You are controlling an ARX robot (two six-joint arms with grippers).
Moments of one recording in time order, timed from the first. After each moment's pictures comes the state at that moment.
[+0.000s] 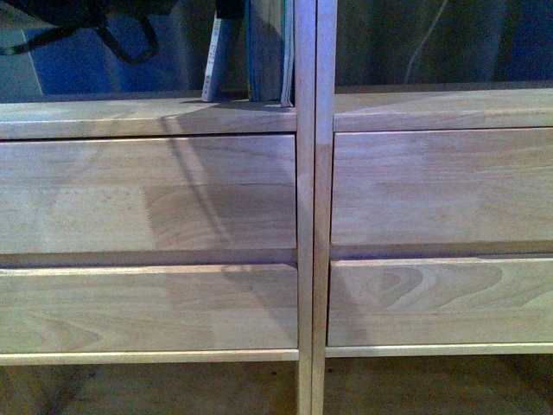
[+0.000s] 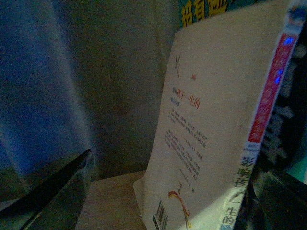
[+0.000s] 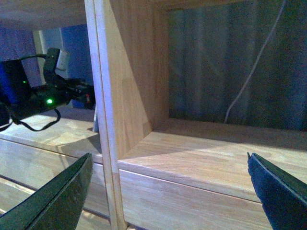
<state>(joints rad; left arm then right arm) -0.25 2.09 1.80 0.51 0.05 0.14 -0.31 0.82 0.50 0.70 -0.61 0.22</state>
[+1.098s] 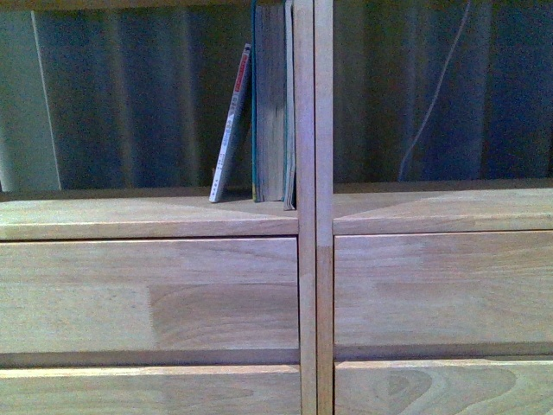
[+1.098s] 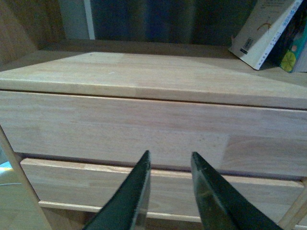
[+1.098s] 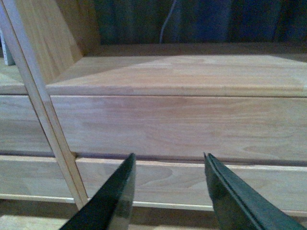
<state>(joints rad) 0.00 0.87 0.39 0.48 0.00 -0.01 -0.15 0.60 0.35 0.25 -0.14 0.02</state>
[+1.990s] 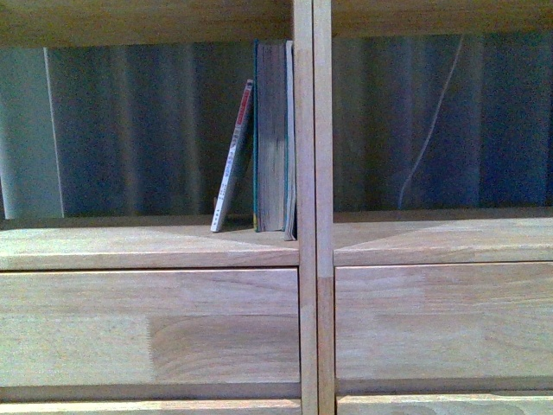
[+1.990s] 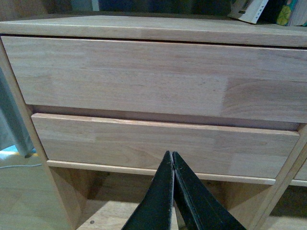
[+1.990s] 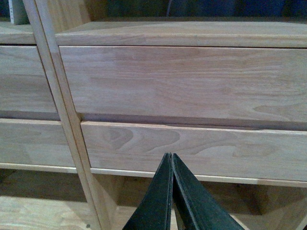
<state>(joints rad) 0.00 0.48 0.07 0.41 0.00 -0.01 0.00 0.29 0.06 0.23 0.00 0.01</state>
